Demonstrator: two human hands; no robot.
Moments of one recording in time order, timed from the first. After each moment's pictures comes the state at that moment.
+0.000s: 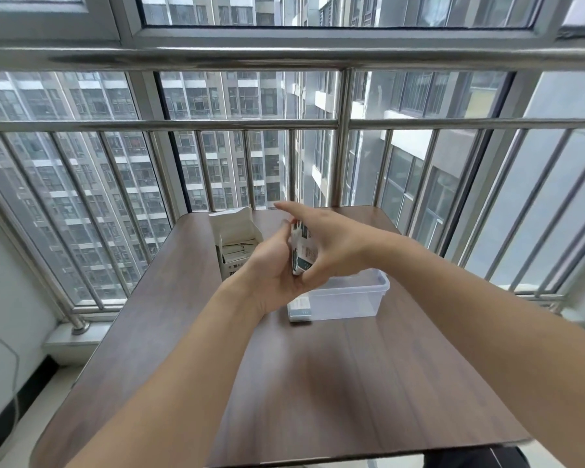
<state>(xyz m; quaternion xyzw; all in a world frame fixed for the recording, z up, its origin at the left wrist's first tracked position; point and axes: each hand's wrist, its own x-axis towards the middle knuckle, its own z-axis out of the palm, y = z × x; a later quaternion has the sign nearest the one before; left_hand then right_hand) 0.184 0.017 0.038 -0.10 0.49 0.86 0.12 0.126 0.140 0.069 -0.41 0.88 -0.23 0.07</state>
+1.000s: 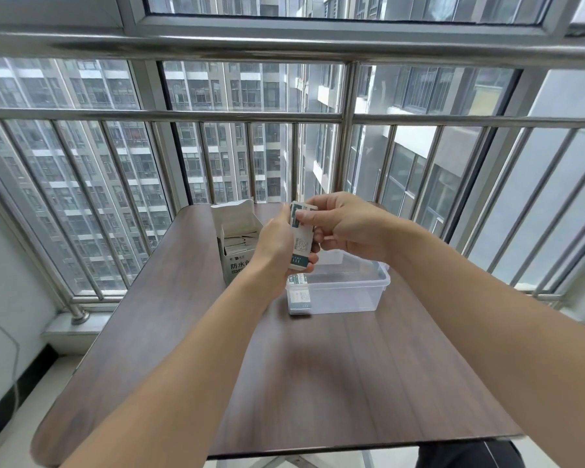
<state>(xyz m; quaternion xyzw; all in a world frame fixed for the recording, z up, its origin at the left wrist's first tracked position) 0.170 0.023 0.036 -0.11 0.60 0.79 -0.02 0.114 0.146 0.068 -0.23 0.71 -0.61 0.25</state>
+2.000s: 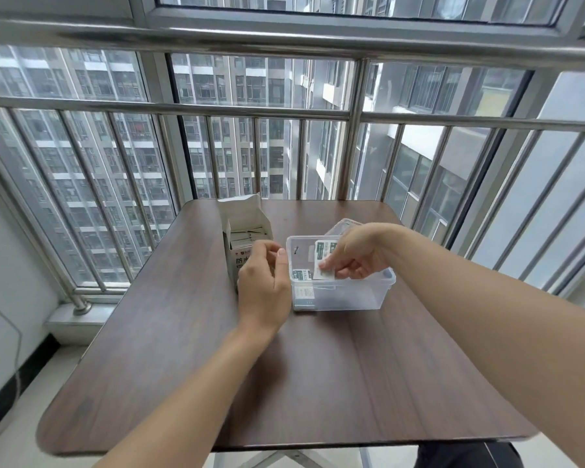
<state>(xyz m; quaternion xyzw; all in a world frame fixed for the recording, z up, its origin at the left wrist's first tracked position) 0.188 0.003 -0.054 -0.10 0.78 0.49 -0.38 0.065 0.151 0.024 -0.05 0.83 -0.37 0.41</state>
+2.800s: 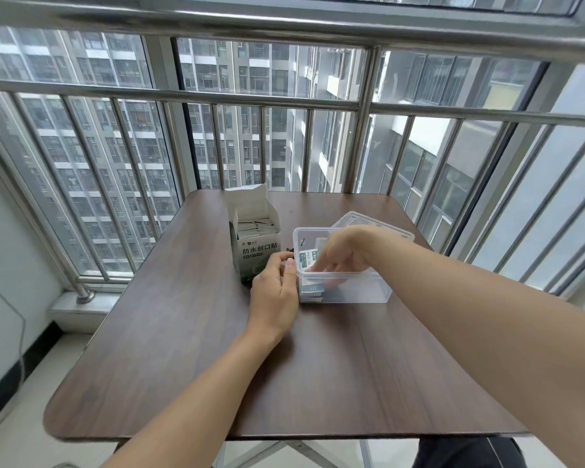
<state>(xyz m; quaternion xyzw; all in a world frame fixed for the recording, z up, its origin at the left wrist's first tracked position) 0.183 -0.001 -0.096 -0.09 0.79 0.54 -0.27 0.077 0.107 0.005 -0.01 0.86 -0.30 0.42</state>
